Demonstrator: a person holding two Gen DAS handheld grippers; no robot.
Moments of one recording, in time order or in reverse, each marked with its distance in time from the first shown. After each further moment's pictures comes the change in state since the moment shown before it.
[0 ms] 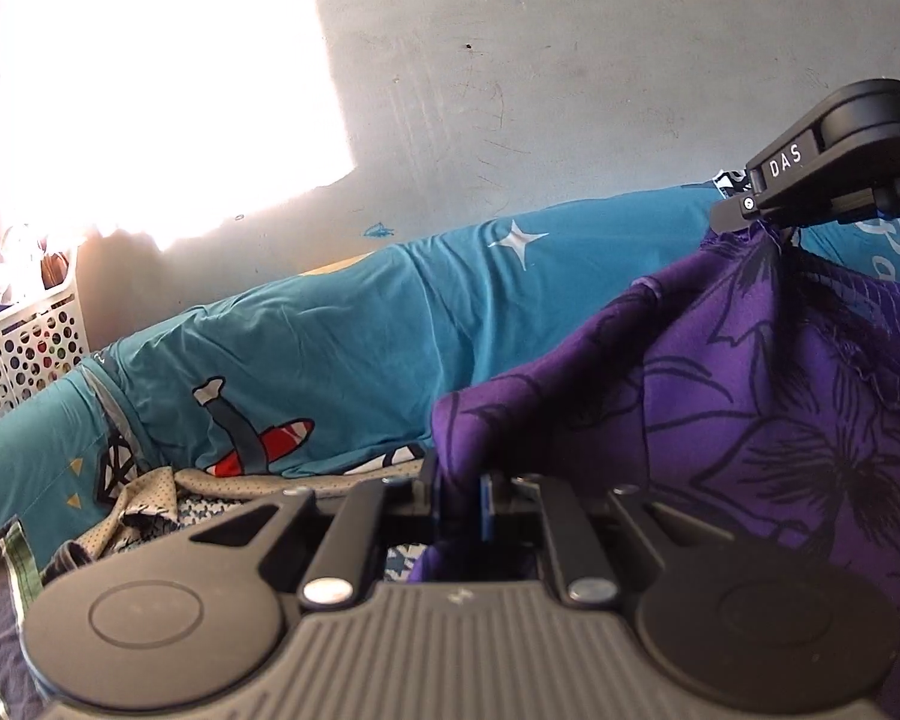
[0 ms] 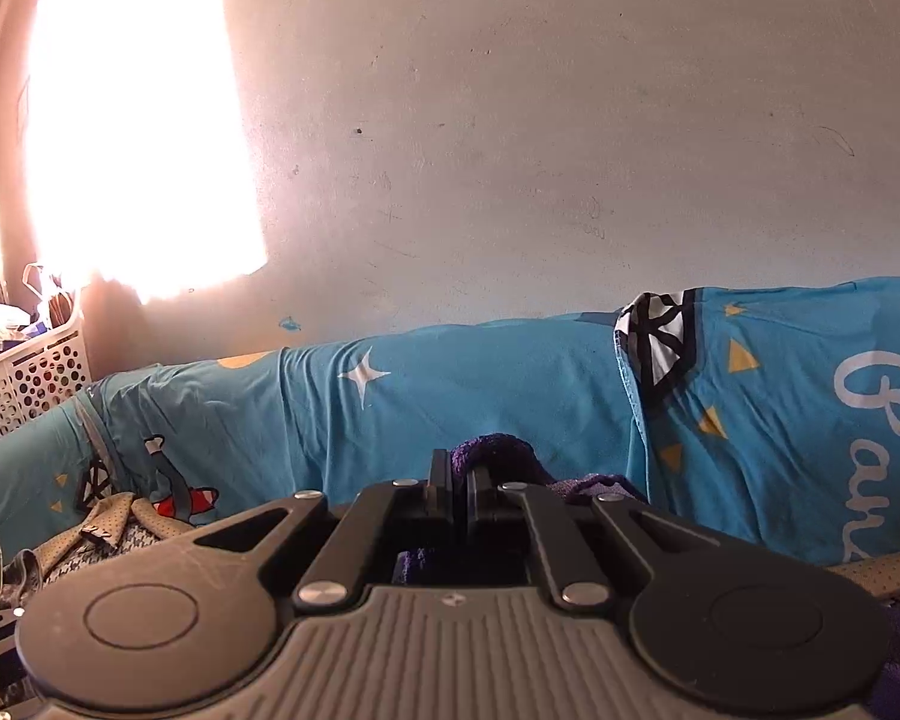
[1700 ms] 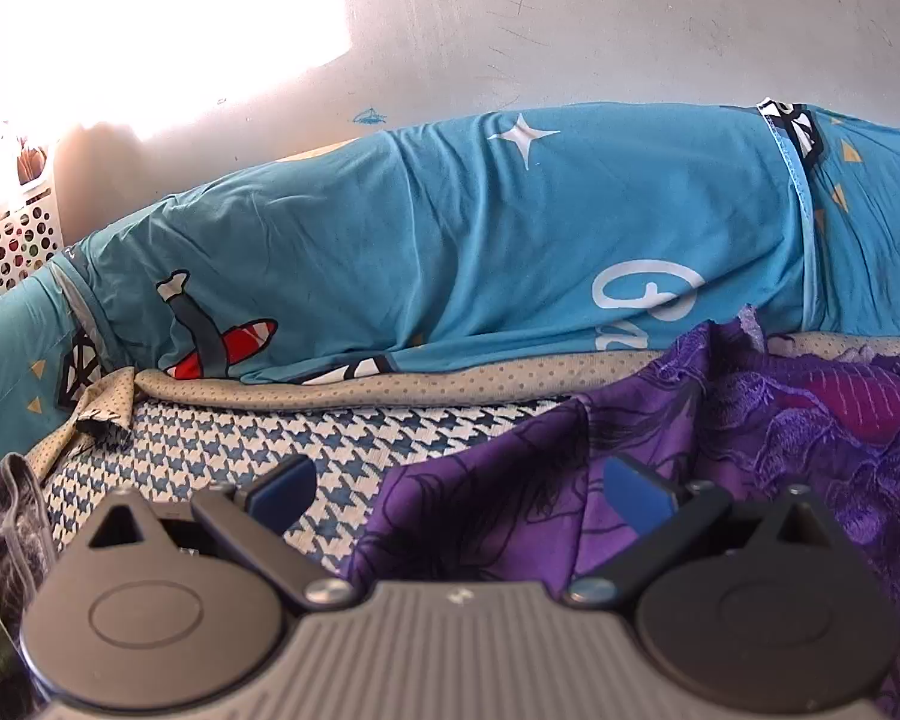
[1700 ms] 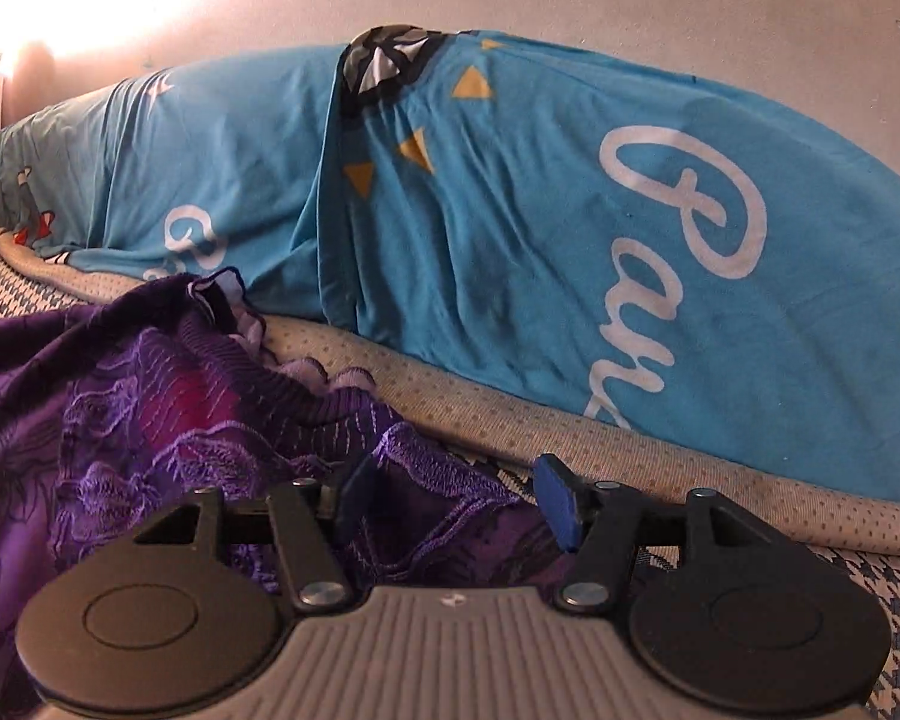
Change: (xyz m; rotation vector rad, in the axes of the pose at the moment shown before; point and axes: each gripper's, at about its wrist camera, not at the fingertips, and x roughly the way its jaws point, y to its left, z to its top) left arm 0.049 -0.014 -0.003 -0.094 0.206 -0.004; right arm 0.001 -0.157 -0.066 -0.265 0.370 -0.158
